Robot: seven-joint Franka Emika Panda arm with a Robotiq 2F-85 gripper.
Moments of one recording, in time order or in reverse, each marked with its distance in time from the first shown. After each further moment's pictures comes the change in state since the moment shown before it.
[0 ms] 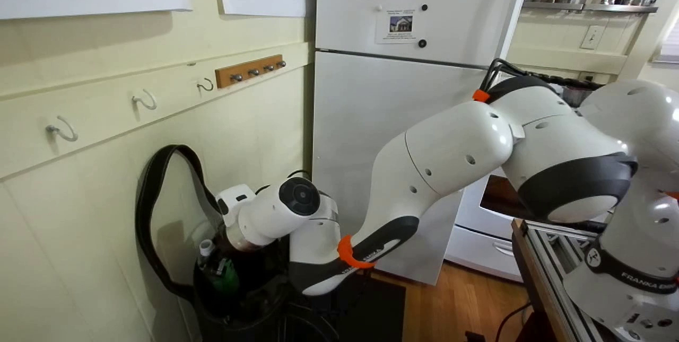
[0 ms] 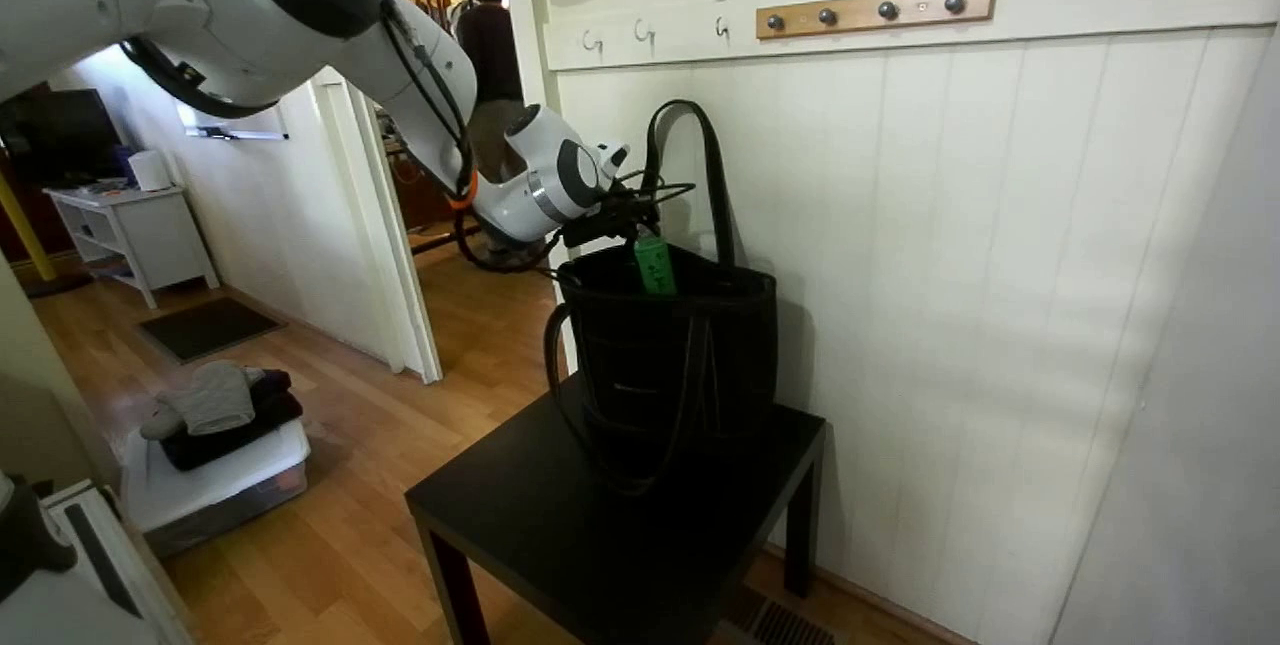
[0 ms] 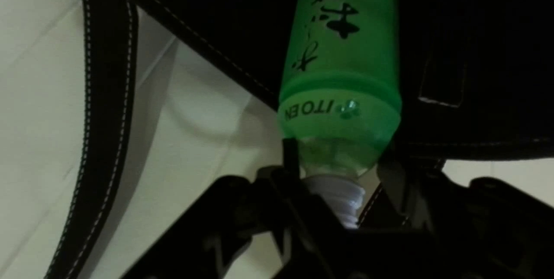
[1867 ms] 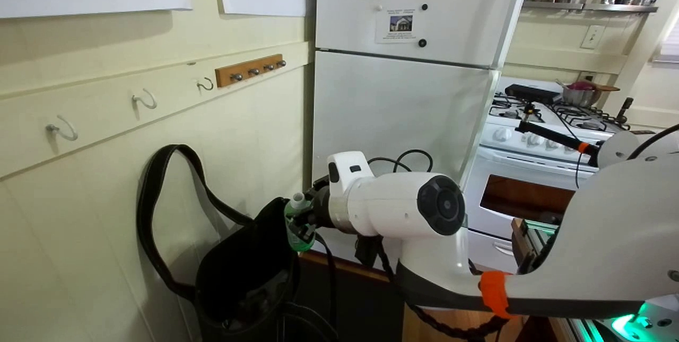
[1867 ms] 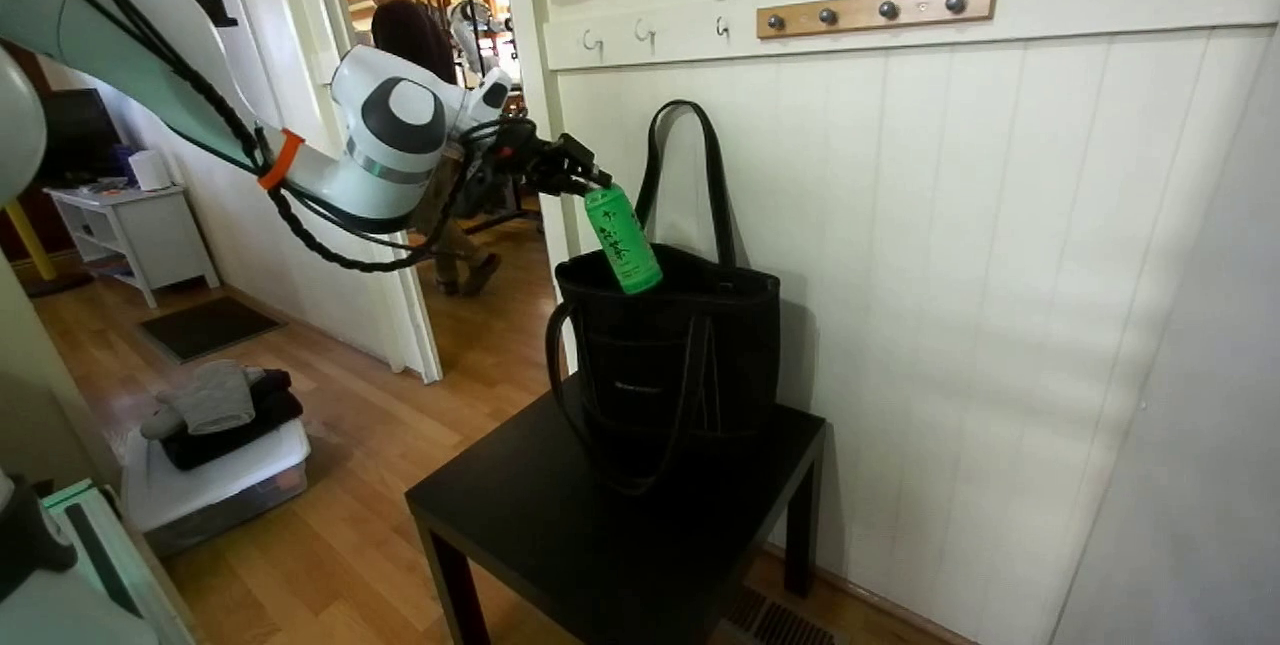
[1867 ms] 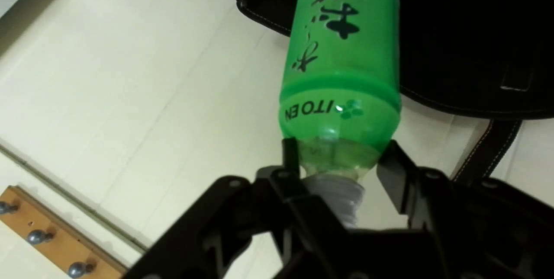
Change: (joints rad) arm 0.992 -0.088 -0.736 -0.940 0.445 0.041 0.229
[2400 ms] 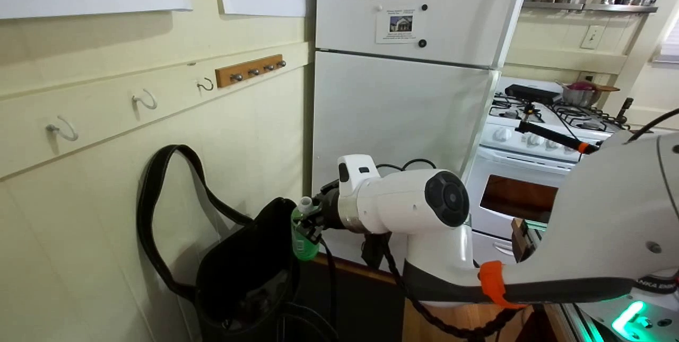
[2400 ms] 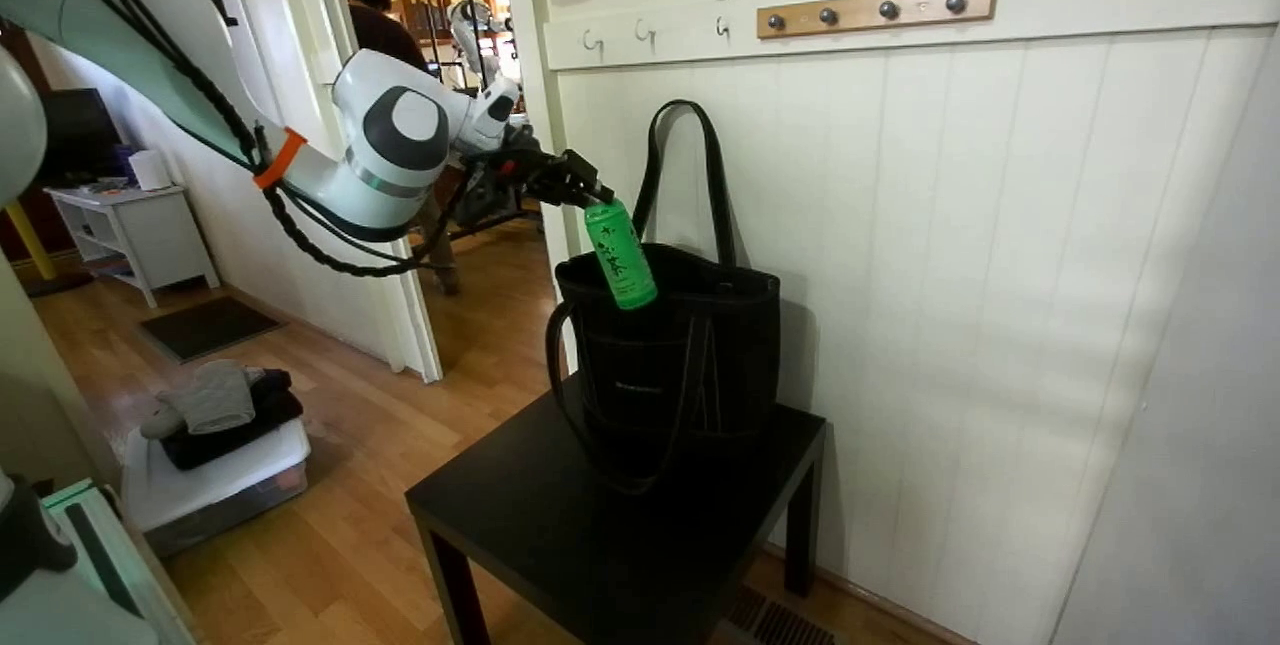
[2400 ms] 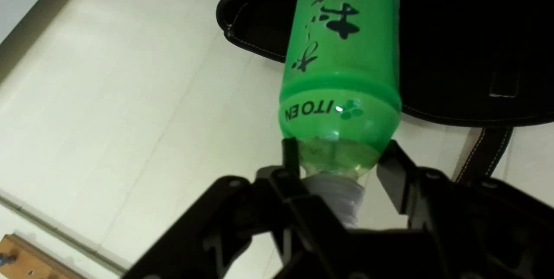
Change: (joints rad) arm -0.057 -0.082 0.067 -0.045 0.018 0.089 0.003
